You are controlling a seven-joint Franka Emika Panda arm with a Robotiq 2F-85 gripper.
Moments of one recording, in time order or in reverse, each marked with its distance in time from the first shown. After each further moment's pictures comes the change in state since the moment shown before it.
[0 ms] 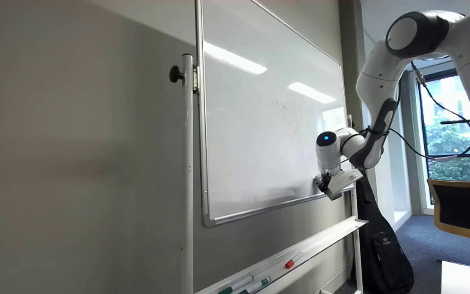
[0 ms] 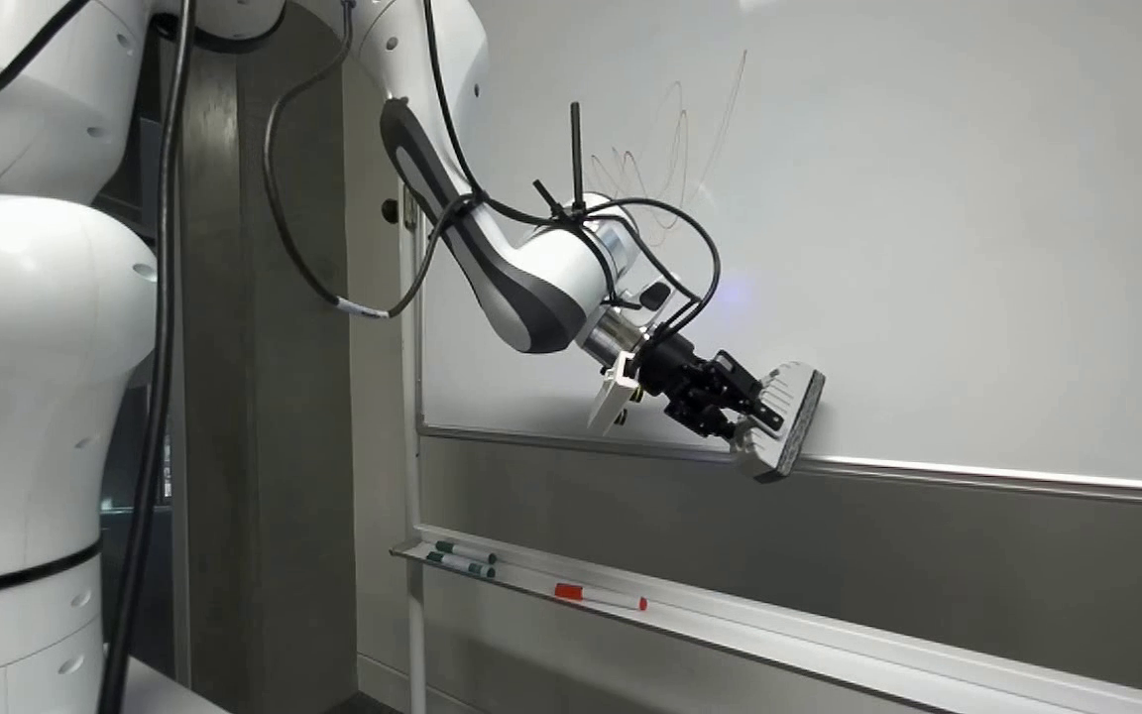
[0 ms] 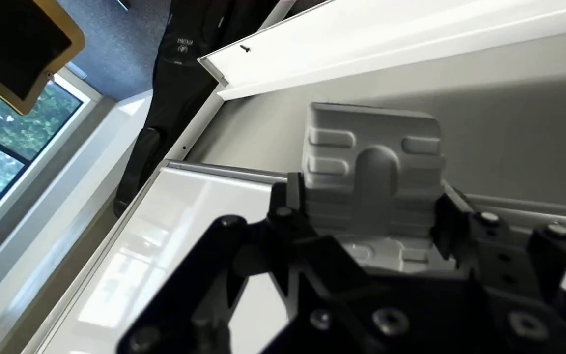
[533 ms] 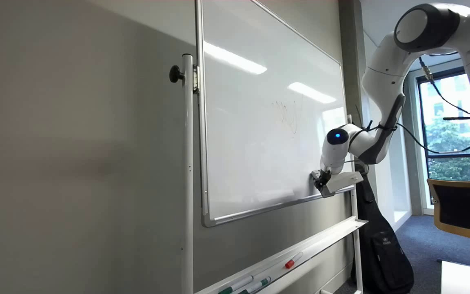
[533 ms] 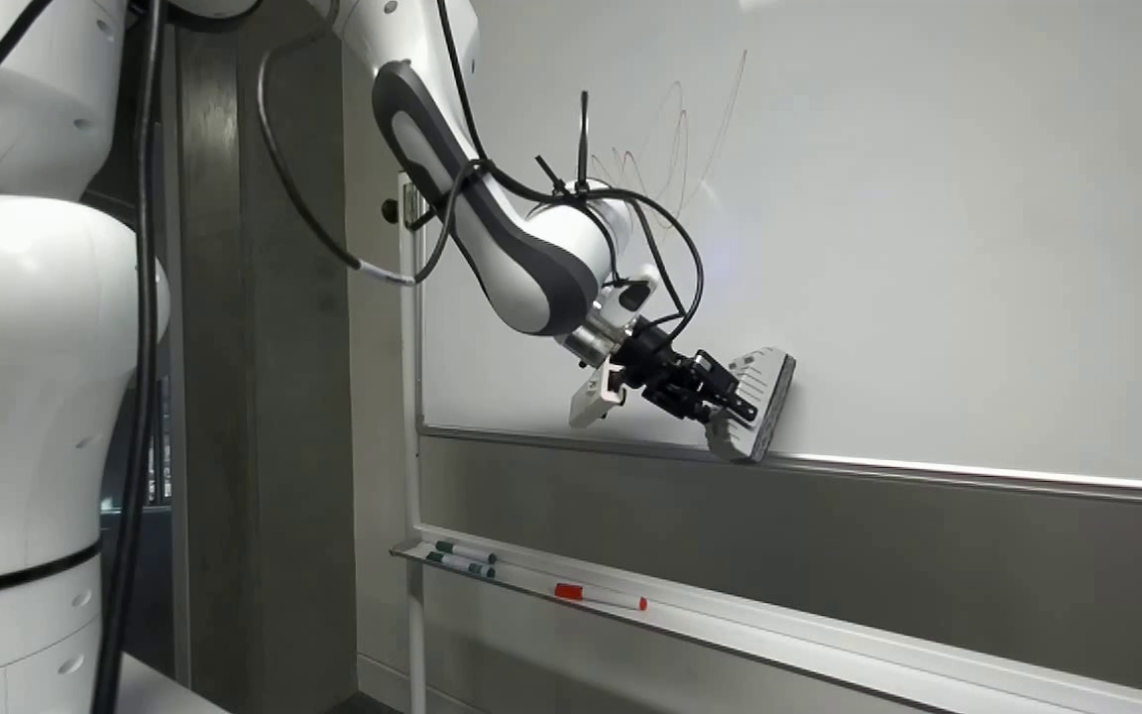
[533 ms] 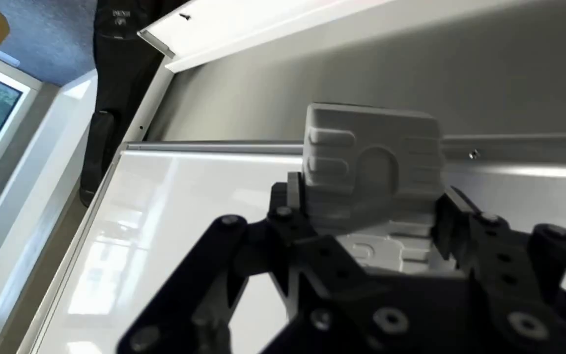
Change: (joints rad) arm 0.003 -0.069 -0.006 -0.031 -0.321 0.108 0.354
